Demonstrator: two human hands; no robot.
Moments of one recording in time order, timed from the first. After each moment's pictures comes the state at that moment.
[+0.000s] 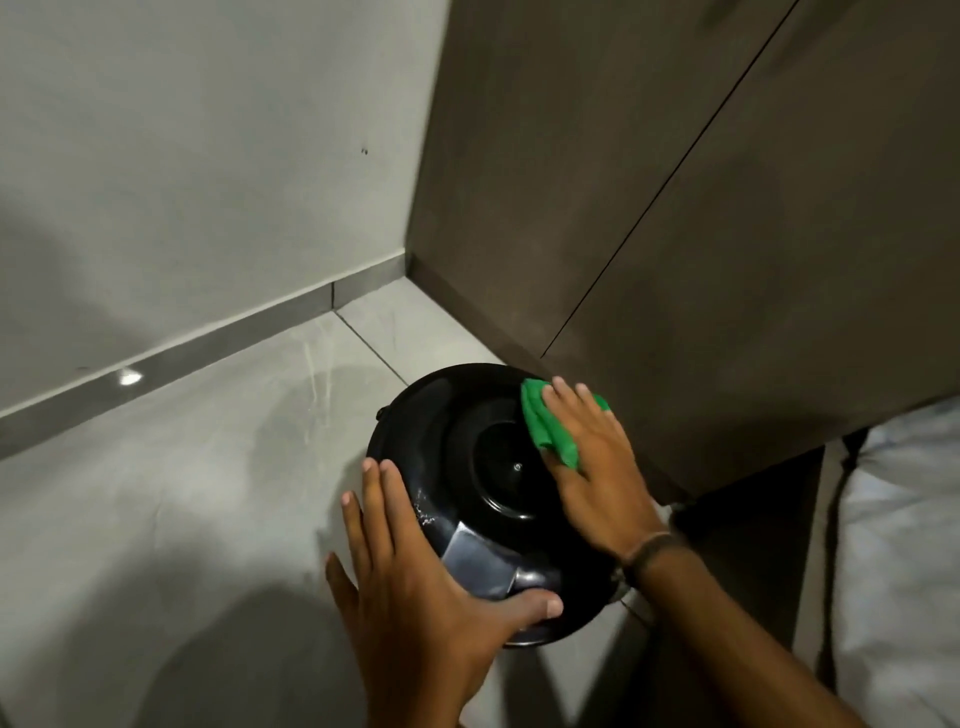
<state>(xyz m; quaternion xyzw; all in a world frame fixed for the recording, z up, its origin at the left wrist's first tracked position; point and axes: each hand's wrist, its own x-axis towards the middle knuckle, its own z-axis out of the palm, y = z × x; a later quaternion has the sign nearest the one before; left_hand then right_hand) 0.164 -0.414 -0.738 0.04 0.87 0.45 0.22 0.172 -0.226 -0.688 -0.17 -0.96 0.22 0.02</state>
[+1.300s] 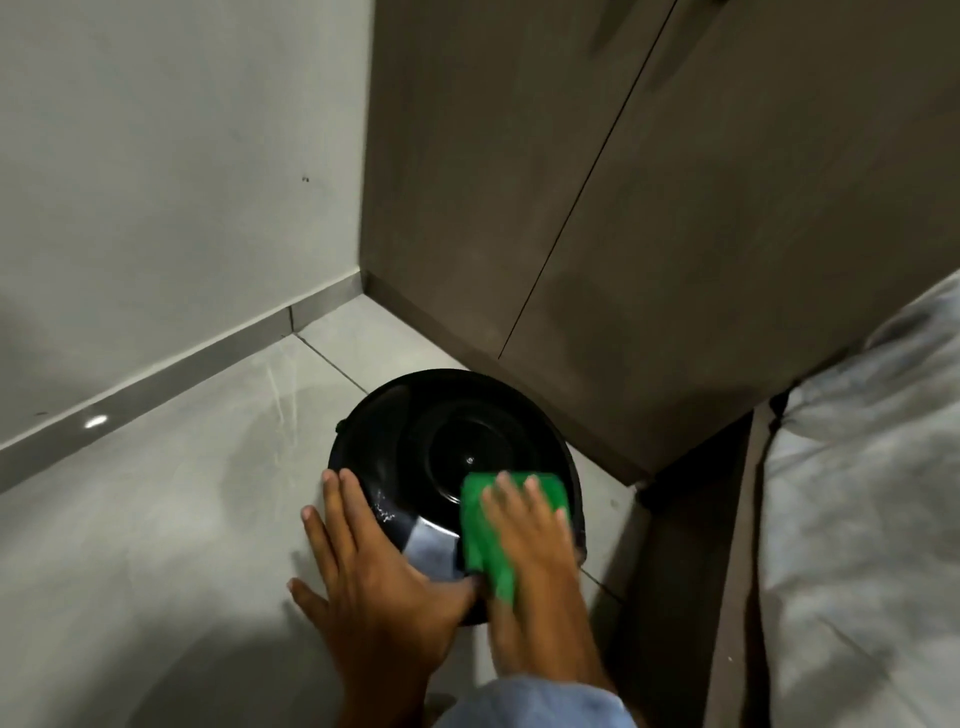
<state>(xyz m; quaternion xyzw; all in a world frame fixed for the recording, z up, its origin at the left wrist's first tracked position) 0.176 -0.403 -0.731 0.04 0.90 0.40 0.18 0.261 -0.284 -0.736 -0.18 -0.94 0.25 0.12</state>
